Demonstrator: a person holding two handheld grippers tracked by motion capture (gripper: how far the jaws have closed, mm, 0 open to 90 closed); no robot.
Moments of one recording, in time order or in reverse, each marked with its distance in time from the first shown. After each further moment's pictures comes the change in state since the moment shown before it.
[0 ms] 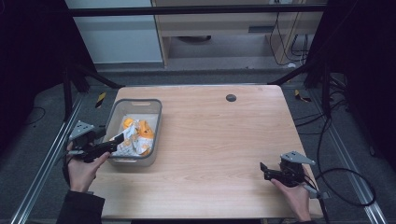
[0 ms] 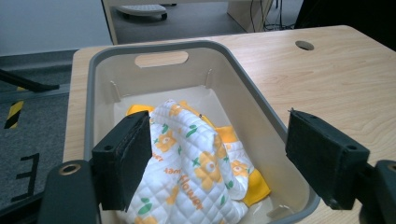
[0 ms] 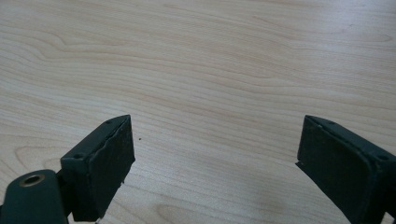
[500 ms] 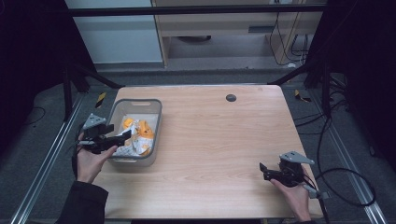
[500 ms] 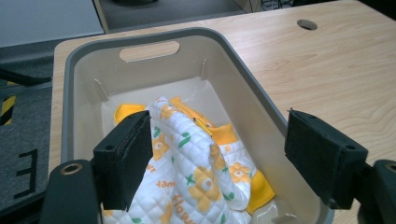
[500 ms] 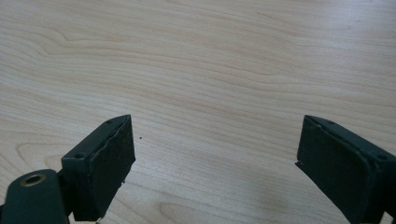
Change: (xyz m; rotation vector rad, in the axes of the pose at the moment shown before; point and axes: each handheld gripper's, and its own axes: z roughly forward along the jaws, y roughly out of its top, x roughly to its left) left arm -0.002 0.013 0.027 0.088 -0.013 0.047; right arm 0.001 0.000 0.002 0.014 0.009 -0.003
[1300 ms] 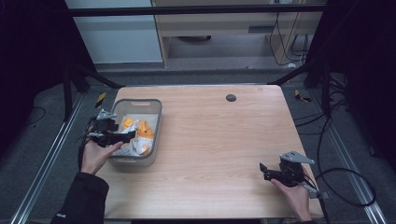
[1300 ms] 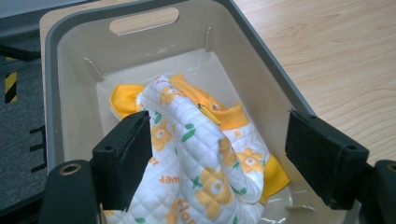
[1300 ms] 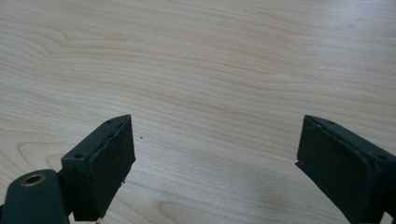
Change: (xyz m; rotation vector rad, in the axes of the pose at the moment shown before) left arm 0.001 0.011 0.026 0.157 0.011 0.029; right arm -0.001 0.000 0.000 0.003 0.007 0.004
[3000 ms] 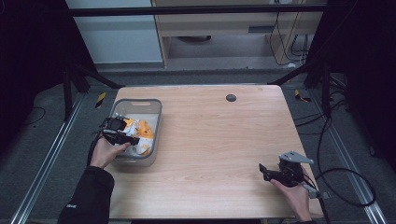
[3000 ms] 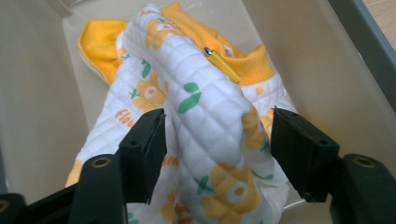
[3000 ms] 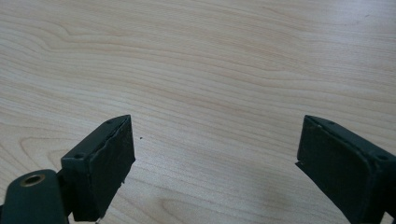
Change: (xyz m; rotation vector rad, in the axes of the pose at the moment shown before) left arm 0.003 -0.003 0.048 0.282 0.009 0.008; right arm 0.000 0.000 0.001 0.015 0.010 -0.007
